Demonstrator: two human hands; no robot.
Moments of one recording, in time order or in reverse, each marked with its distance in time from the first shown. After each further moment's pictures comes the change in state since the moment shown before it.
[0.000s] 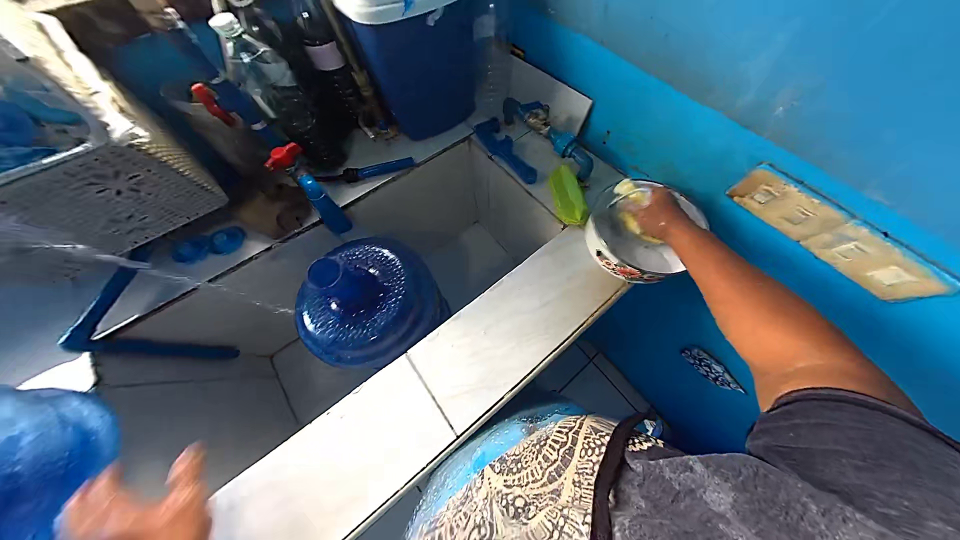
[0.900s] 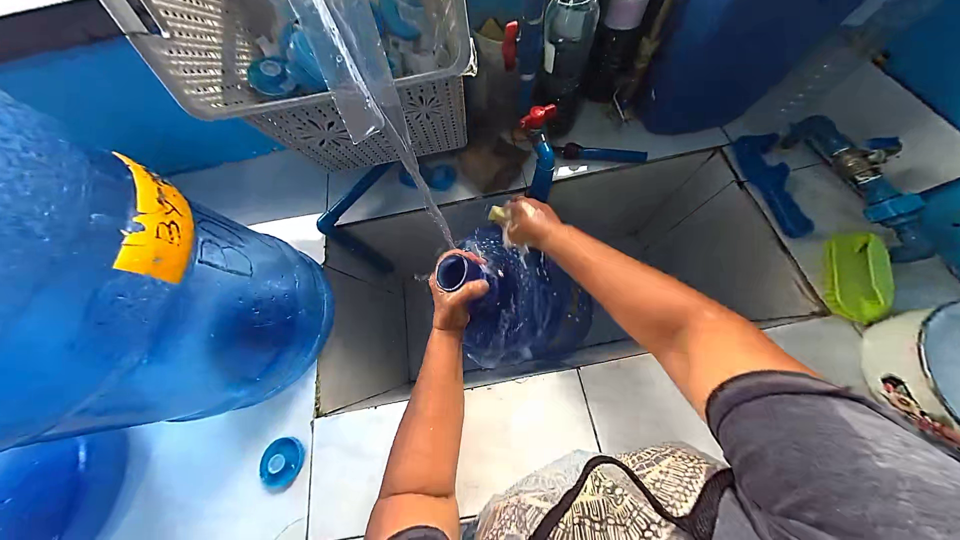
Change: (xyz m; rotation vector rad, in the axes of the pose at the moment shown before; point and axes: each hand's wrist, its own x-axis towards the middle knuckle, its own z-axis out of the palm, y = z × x) left_hand 0.121 0.070 0.160 -1.577 -0.141 -0.093; right_hand -0.020 -0.388 0.360 -0.209 -0.751 -0.694
